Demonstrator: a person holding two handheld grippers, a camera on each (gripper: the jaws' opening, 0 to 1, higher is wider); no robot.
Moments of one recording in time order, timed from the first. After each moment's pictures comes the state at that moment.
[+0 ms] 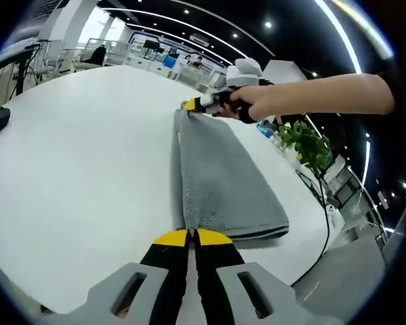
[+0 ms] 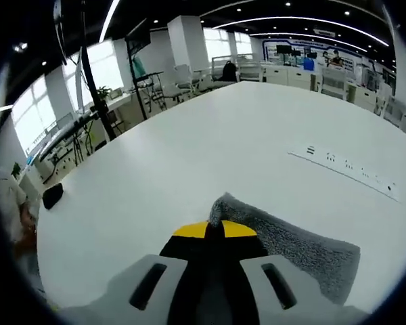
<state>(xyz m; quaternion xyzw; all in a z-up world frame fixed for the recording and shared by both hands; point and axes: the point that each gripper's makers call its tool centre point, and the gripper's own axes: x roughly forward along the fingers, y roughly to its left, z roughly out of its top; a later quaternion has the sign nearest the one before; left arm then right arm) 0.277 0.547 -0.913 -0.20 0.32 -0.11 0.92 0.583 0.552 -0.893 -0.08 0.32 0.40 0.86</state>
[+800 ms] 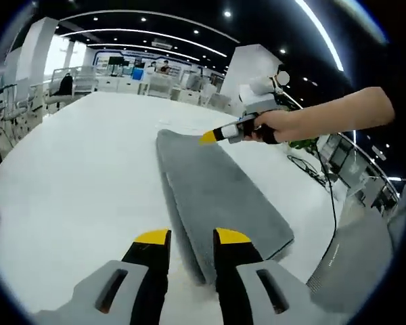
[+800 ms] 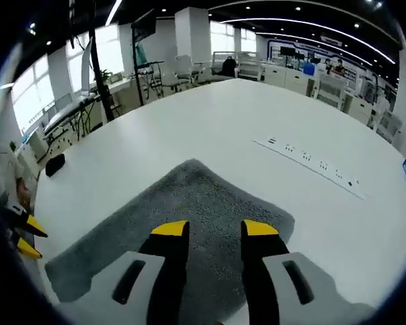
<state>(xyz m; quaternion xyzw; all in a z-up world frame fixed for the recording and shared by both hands) 0.341 0.558 -0.861 -0.08 0.29 -0.19 0.94 0.558 0.455 -0.880 -0.13 0.33 0.38 0.85</state>
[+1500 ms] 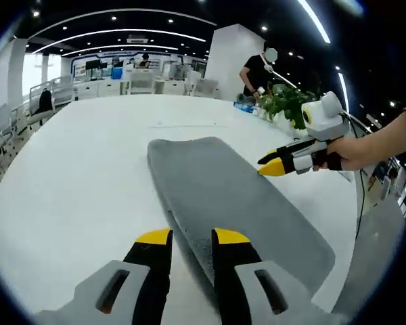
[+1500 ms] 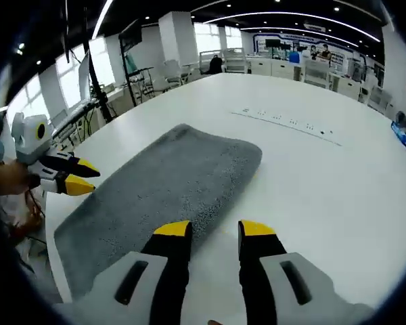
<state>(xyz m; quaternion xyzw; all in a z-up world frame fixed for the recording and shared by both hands) 0.430 0.561 -0.887 0.00 0.32 -0.21 0.92 0.496 0.376 -0.896 -0.06 0.35 0.36 0.86</state>
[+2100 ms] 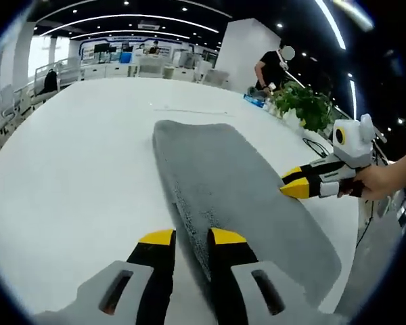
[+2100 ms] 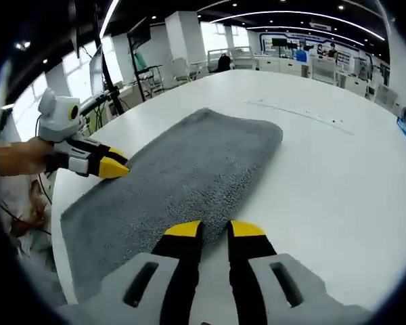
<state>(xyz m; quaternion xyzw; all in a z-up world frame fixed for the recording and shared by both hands) 0.438 0.547 -0.909 -0.05 0.35 -0.21 0.91 0.458 0.393 -0.909 -0.08 0.35 0.38 0.85</state>
